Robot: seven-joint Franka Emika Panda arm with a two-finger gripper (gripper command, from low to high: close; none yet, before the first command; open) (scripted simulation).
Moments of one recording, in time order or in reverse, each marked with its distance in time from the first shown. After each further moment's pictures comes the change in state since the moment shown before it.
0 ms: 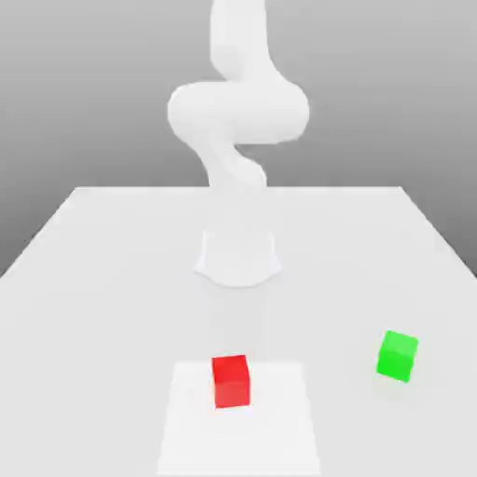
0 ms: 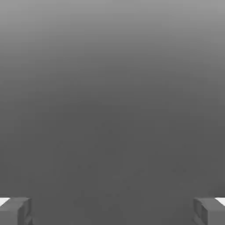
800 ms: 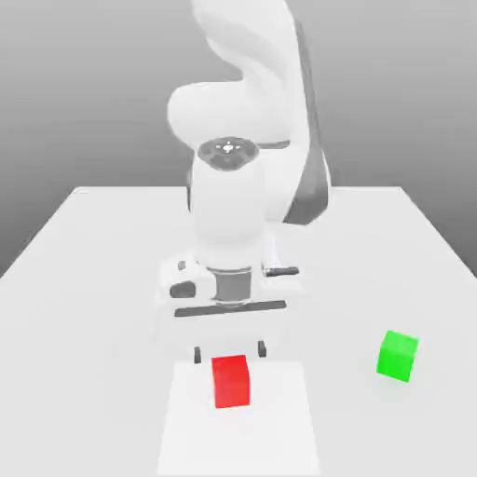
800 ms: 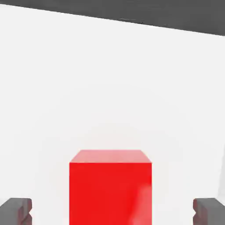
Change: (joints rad) arm 0.054 0.851 -0.063 -0.444 0.025 0.580 -0.189
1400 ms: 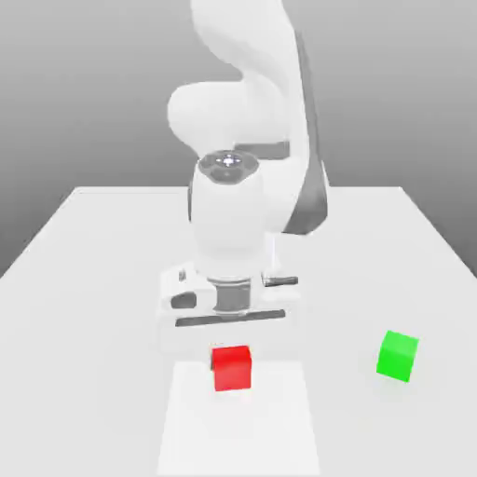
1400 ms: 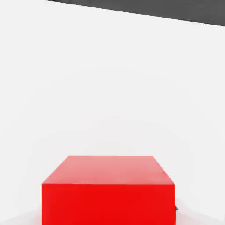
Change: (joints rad) arm -0.033 -0.115 0.021 -0.019 -0.045 -0.099 0.034
